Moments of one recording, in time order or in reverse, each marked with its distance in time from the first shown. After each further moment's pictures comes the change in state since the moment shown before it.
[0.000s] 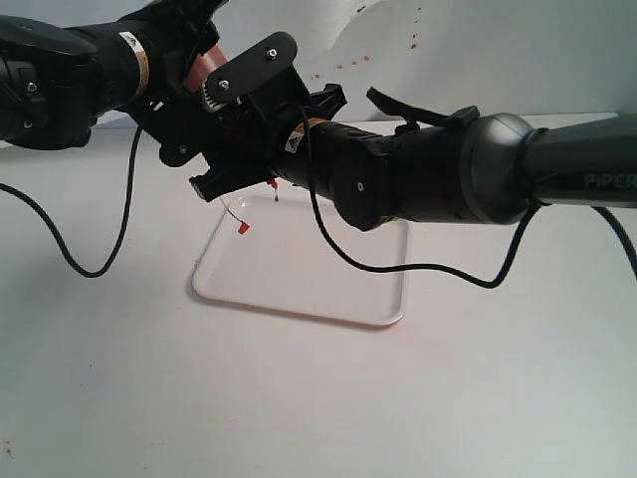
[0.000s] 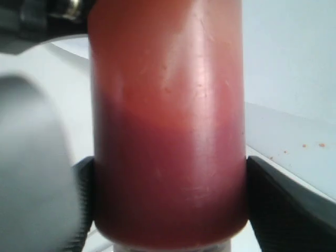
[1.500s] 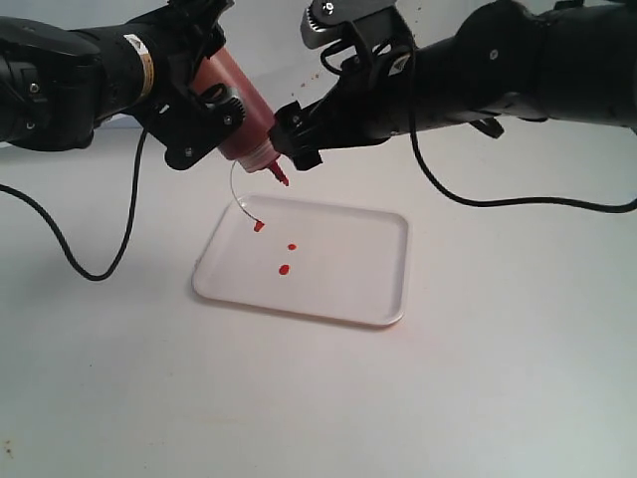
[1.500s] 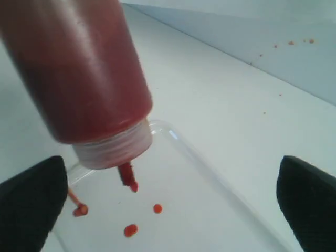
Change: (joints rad) left arm -0.002 0.000 0.000 -0.010 -0.021 -0.001; right arm -0.198 -0.199 -0.009 0.166 0.555 -0.079
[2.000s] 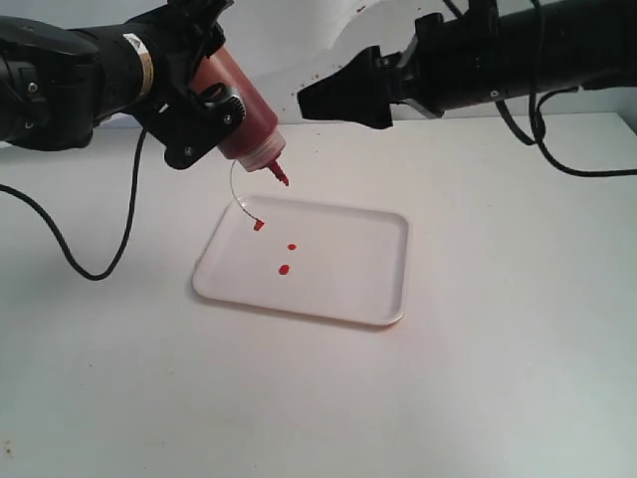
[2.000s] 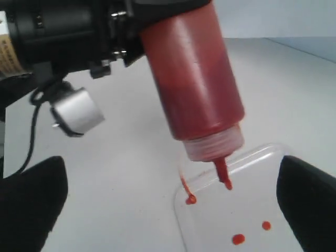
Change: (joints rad) left arm 0.000 -0.002 0.000 0.000 -0.001 0.000; right arm -0.323 0.010 -0.004 0.924 0.686 -0.832
